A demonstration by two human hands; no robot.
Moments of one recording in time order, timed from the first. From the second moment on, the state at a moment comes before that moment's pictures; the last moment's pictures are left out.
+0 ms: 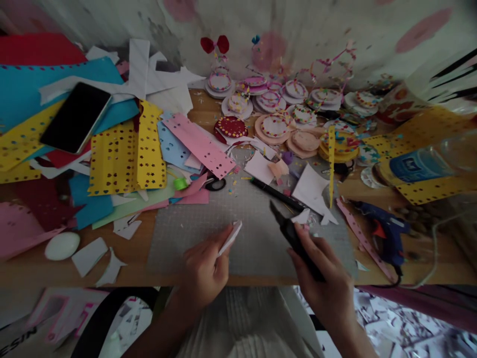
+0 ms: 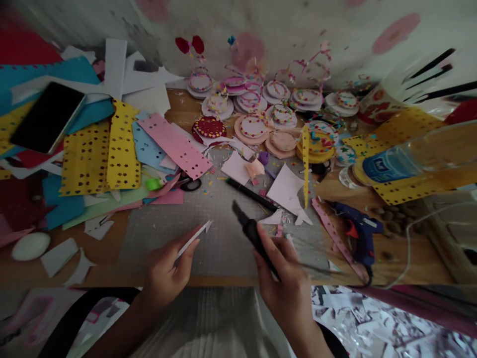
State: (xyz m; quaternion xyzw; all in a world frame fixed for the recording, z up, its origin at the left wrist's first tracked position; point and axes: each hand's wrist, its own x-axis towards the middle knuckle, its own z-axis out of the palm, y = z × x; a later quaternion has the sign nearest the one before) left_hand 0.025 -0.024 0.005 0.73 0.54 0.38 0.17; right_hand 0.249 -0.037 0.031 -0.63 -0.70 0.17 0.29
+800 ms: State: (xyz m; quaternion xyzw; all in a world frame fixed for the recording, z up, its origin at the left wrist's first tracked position) left_hand 0.026 -0.021 0.006 0.73 0.54 0.39 0.16; right_hand 0.248 -0.035 0.031 -0.62 -0.70 0.22 0.27
